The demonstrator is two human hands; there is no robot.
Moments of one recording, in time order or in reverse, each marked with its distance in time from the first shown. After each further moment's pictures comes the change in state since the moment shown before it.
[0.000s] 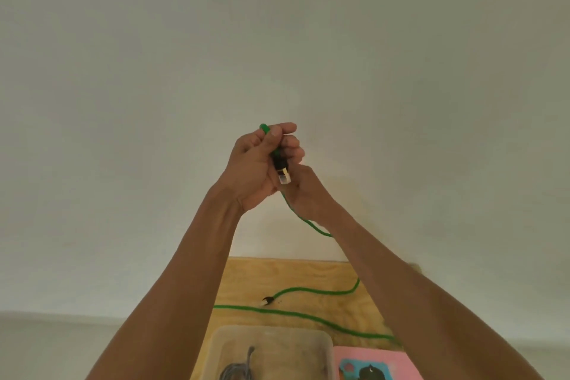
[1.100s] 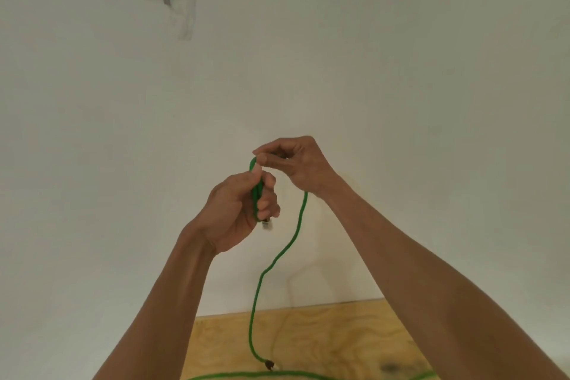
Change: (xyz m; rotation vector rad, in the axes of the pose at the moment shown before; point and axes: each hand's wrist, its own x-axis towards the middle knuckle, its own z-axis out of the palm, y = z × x) left_hand 0.014 0.021 0.023 0.182 -0.252 -0.123; right_hand 0.056 -0.048 -0.103 0.399 0.112 -0.179
